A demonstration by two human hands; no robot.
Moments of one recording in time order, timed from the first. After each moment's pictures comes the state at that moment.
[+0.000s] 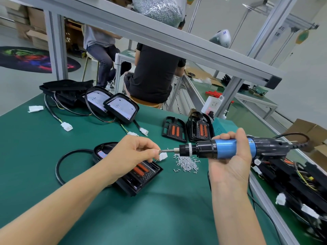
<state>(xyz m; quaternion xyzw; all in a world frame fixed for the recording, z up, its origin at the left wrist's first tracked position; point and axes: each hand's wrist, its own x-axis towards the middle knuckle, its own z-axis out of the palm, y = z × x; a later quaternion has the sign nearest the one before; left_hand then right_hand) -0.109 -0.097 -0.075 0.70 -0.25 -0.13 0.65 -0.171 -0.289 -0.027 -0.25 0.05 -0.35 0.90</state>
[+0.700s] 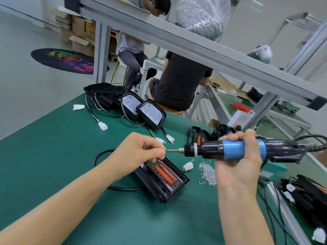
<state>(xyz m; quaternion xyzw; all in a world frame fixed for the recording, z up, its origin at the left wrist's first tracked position) -0.095 -0.038 -0.079 0.73 -0.22 -0.06 0.64 -0.145 -0.232 -0.017 -0.28 0.00 -0.31 0.91</state>
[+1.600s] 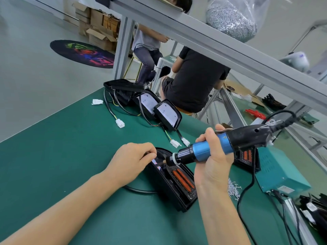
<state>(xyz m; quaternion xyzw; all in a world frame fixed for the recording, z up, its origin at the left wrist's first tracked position) -0.085 -0.003 -0.124 0.87 -0.17 0.11 0.44 -0.107 -0.167 -0.056 -0.50 -0.01 -0.29 0.81</state>
